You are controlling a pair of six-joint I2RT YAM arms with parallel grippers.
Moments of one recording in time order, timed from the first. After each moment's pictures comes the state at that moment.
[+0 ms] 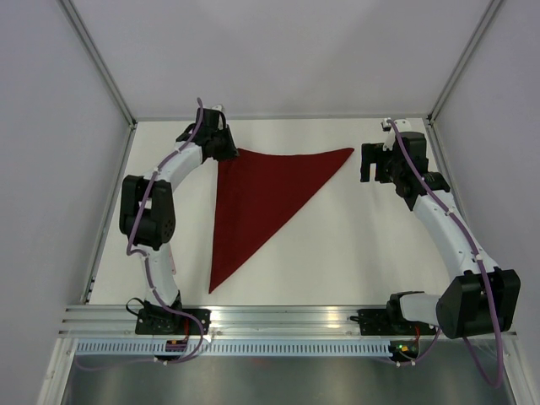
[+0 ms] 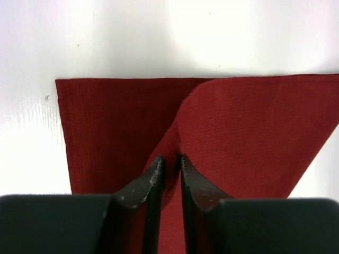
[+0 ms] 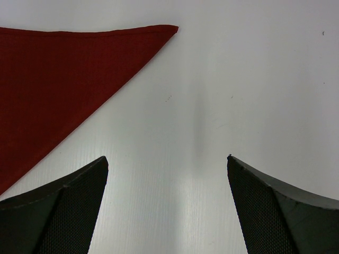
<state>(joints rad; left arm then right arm) -0.23 1.99 1.59 -0.37 0.13 -0.42 0.11 1.28 1.09 -0.41 0.03 0.03</state>
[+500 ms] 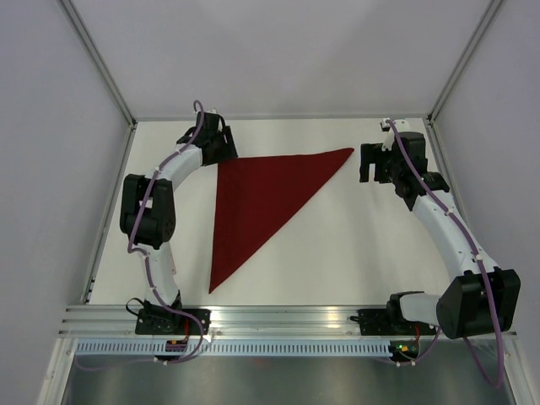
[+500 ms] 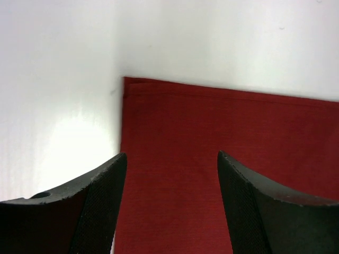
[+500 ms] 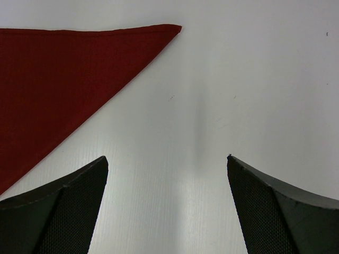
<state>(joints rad) -0.22 2.01 1.57 -0.36 -0.04 -0.40 0.11 1.28 1.09 -0.41 0.03 0.03</state>
